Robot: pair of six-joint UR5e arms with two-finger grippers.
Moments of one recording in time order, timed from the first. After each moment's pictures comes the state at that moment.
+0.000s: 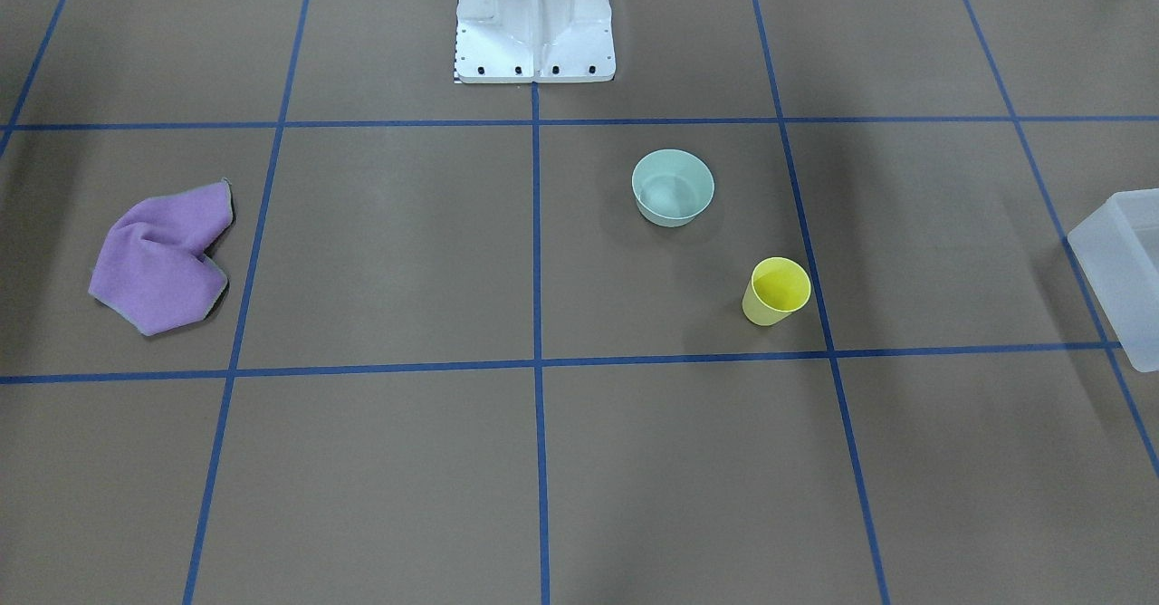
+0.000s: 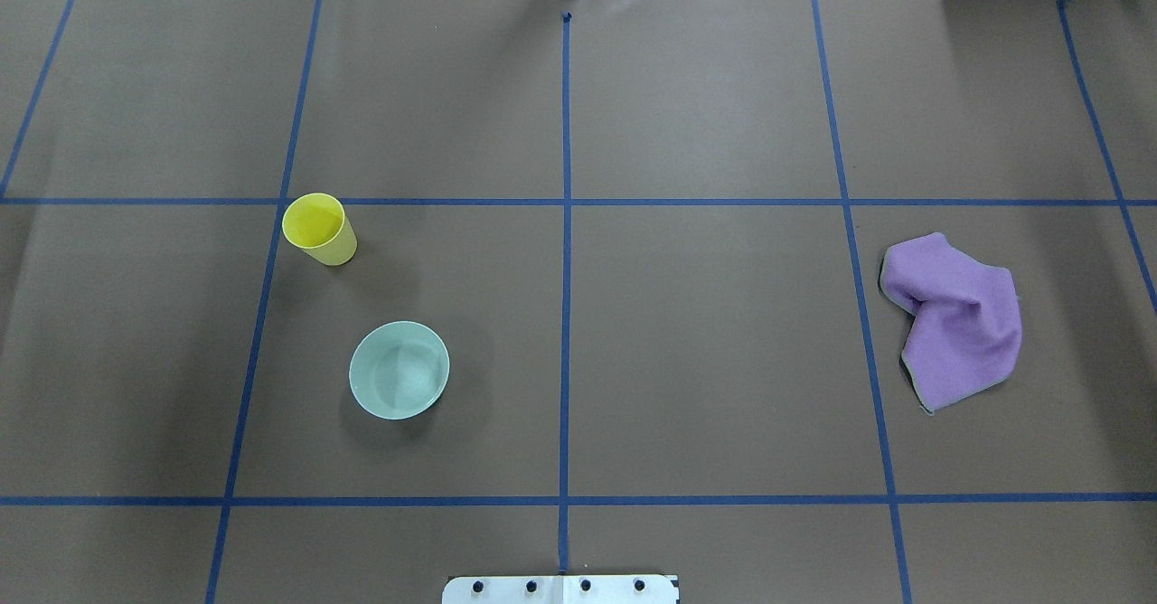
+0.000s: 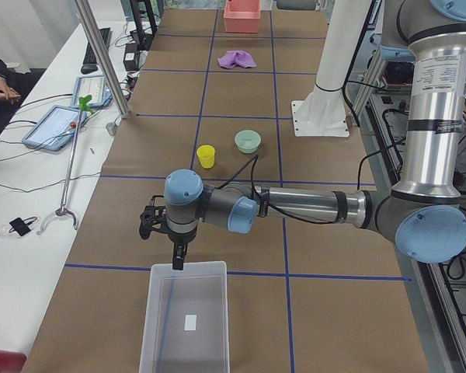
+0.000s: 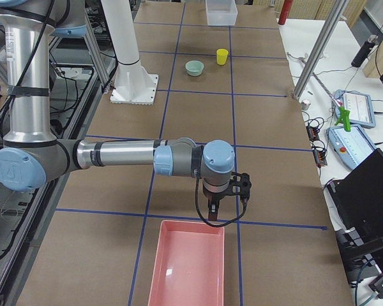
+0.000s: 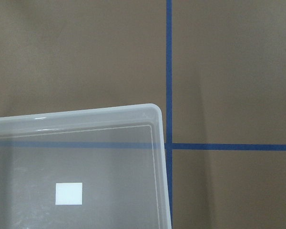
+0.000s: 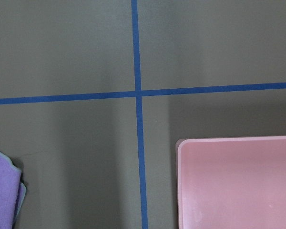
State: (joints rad) left arm -1.54 -1.58 -1.62 -1.79 -2.29 -0.21; right arm 1.63 -1.62 1.71 -1.66 2.36 0.03
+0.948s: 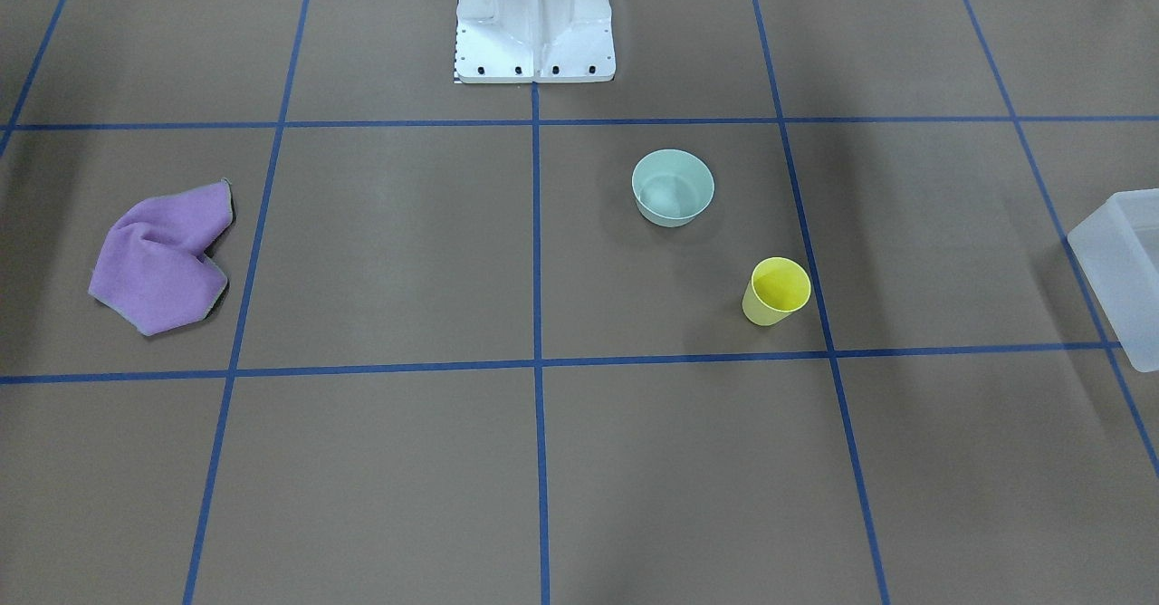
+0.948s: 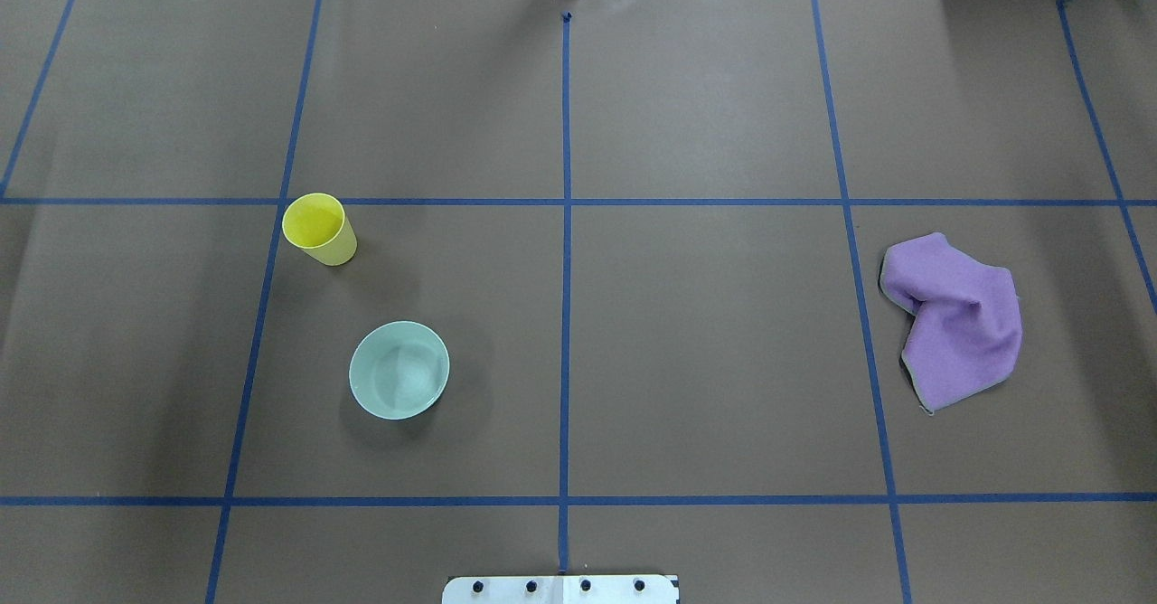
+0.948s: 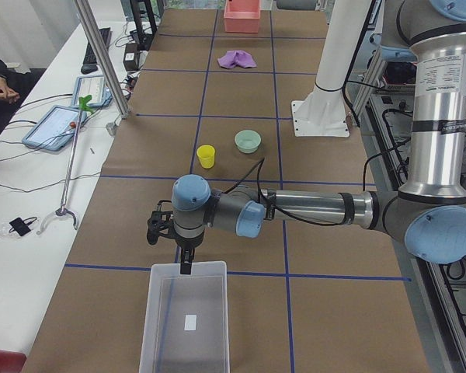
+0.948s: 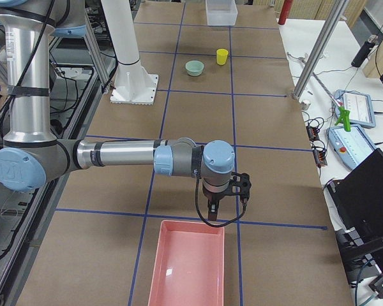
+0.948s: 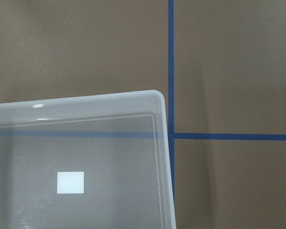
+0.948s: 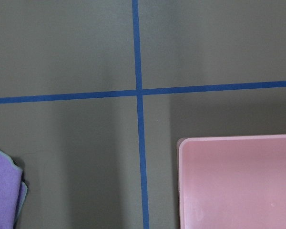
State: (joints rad) left arm -1.54 -1.55 -1.62 -1.79 -2.28 -0.21; right arm 1.63 -1.62 1.71 -1.66 2.36 0.03
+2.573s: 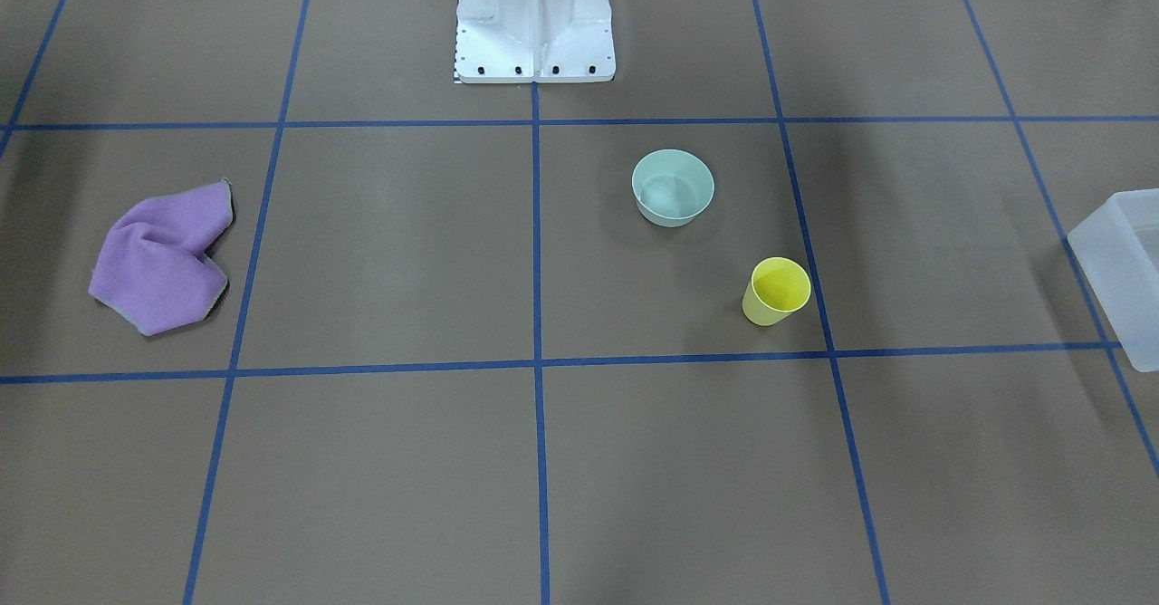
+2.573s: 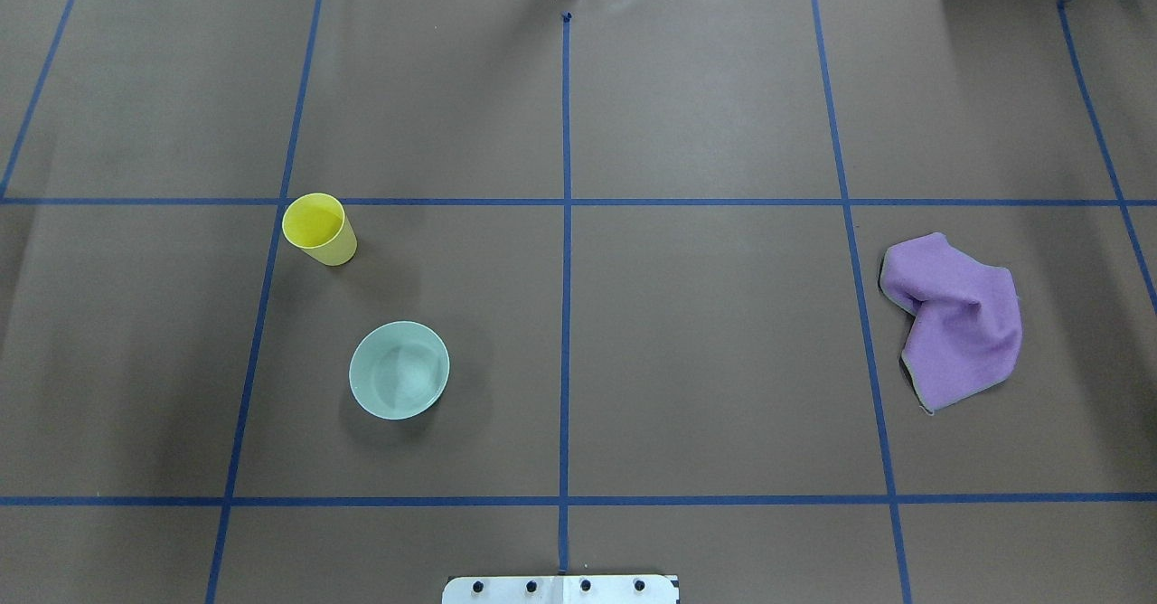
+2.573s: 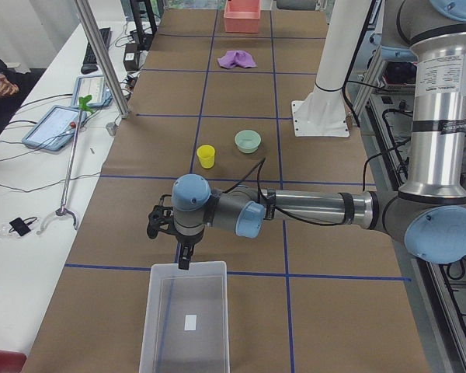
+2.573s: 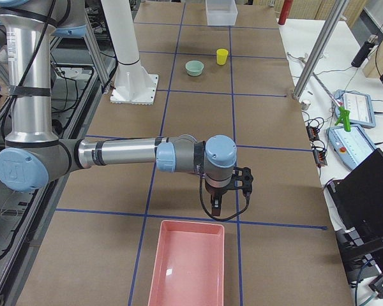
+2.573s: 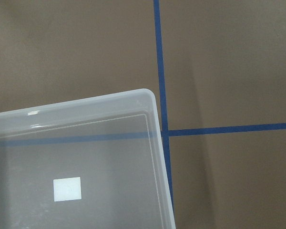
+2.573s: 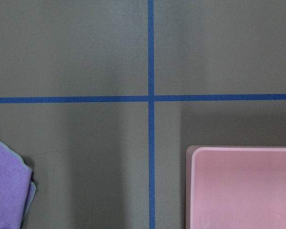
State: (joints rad) left arm -1.53 -1.57 -1.65 -1.81 -2.37 -0.31; right arm 1.61 -1.61 1.73 -1.65 2.36 0.01
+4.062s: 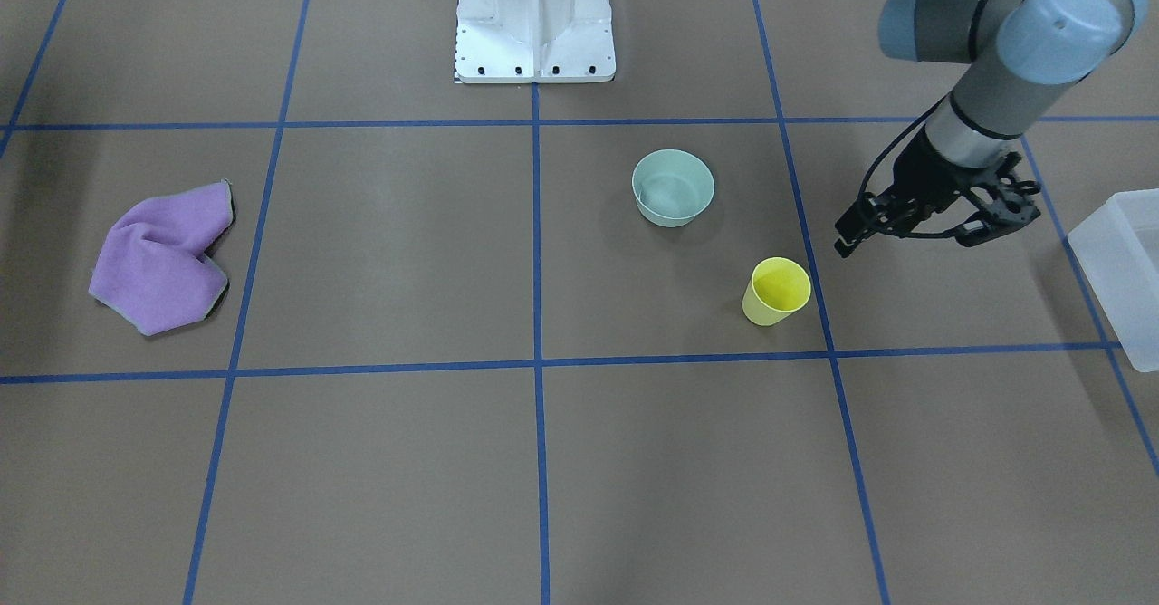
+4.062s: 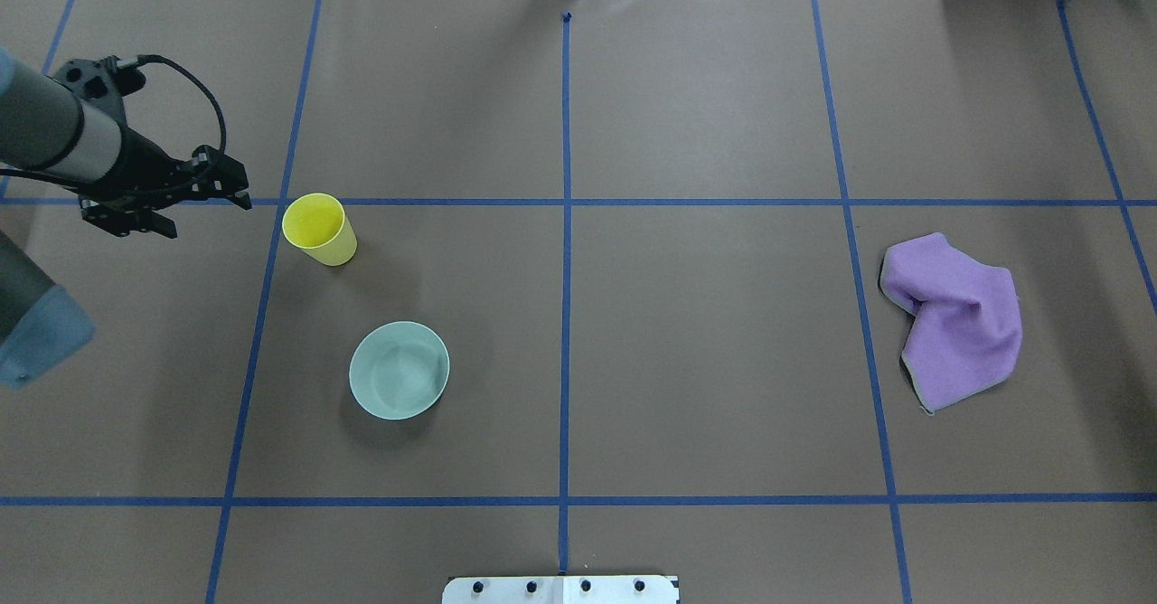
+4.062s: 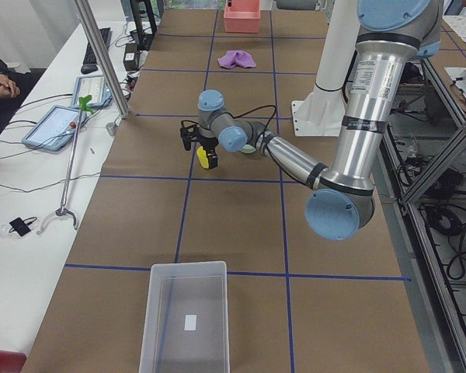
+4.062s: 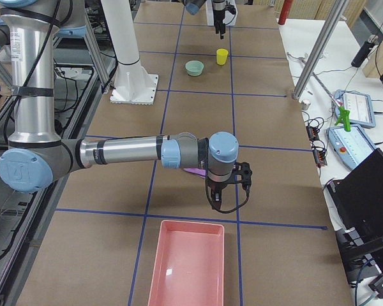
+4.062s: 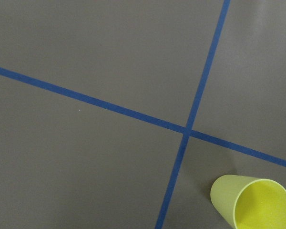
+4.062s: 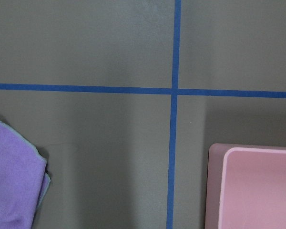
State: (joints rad) left arm -0.90 -1.81 -1.82 -1.83 -2.11 -1.31; right arm 1.54 -1.61 1.74 -1.65 2.37 0.02
